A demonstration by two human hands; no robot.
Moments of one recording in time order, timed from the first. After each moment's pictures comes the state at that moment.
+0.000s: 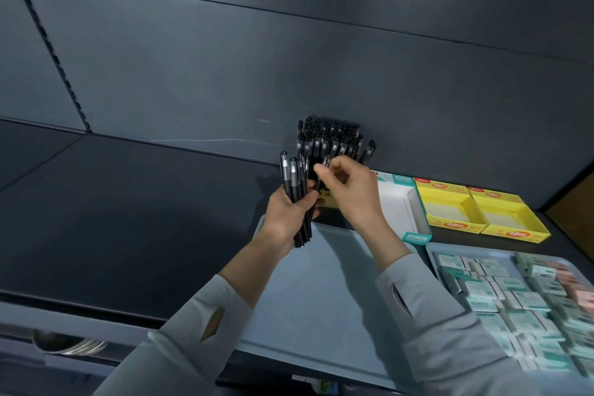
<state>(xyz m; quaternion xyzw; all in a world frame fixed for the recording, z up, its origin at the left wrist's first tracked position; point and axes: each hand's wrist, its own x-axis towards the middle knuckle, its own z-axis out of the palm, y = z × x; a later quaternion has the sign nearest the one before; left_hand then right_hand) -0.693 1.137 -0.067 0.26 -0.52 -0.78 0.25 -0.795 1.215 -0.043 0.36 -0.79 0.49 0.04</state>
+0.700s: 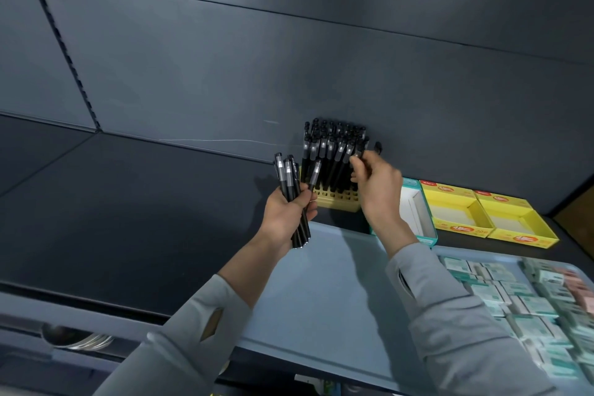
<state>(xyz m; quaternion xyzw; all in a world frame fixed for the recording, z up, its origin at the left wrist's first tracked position) -0.686 1.130 -0.065 0.29 -0.46 -0.80 0.25 -0.834 1.220 -0.052 0.32 -0.83 0.41 0.18</state>
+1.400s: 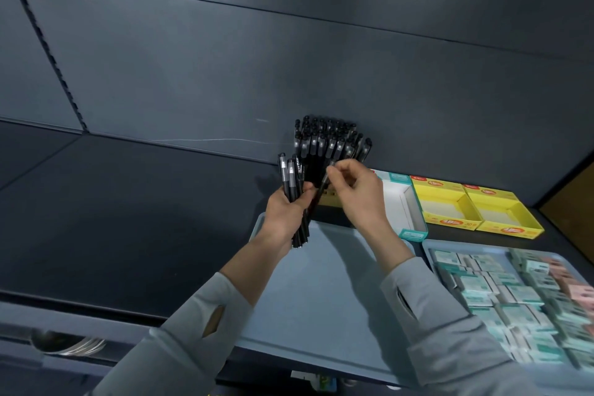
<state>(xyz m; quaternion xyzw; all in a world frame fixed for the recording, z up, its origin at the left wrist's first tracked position) -0.692 1.142 -0.065 0.29 -0.54 -0.75 0.25 -0.797 1.227 -0.049 0.33 -0.79 0.52 0.03</state>
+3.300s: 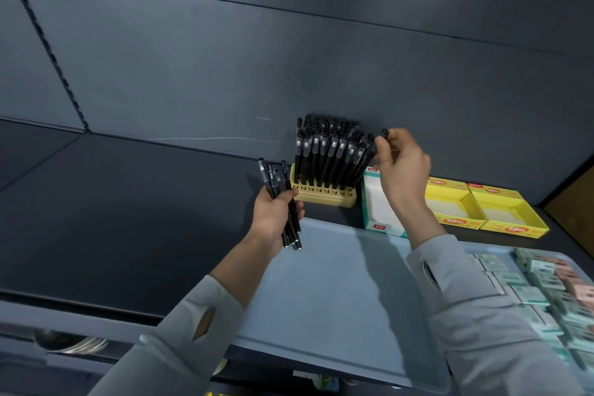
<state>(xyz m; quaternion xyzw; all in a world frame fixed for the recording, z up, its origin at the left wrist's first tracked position) -0.683 1.124 -0.071 0.34 -0.42 -0.80 0.24 -0.844 1.249 -0.019 0.27 -0.82 0.45 0.23</state>
